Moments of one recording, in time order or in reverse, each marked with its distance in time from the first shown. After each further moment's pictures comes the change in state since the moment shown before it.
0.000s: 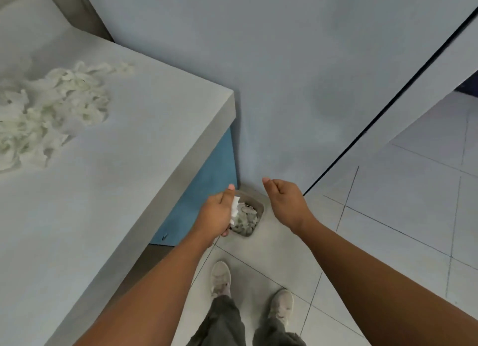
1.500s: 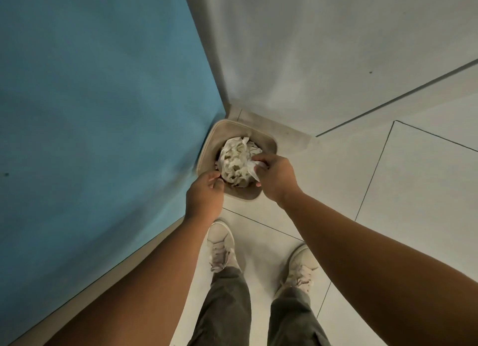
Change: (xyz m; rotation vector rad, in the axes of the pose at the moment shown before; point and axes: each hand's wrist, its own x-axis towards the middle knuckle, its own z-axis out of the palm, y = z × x) left_hand 0.250 -0.306 0.102 0.313 0.047 -0.246; right_hand 0.179 0.353 0.197 -0.010 -0.078 0.424
